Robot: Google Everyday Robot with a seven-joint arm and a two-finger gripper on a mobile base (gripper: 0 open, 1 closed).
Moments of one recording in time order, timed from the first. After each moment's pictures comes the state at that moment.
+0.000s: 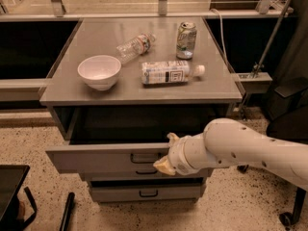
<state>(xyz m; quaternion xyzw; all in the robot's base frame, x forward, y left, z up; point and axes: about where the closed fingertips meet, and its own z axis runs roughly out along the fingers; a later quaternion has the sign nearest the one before) 0.477 -0.026 0.668 -0.51 0.78 0.18 0.31</state>
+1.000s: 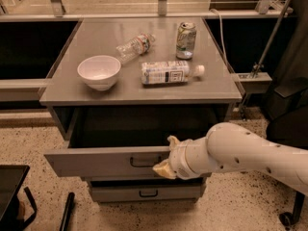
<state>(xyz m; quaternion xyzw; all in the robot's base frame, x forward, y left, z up) 0.466 -0.025 0.670 -0.51 0.78 0.18 0.31</state>
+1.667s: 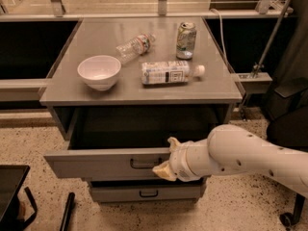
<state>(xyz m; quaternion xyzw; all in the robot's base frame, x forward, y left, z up) 0.460 -0.025 0.670 -0.51 0.78 0.19 0.31</state>
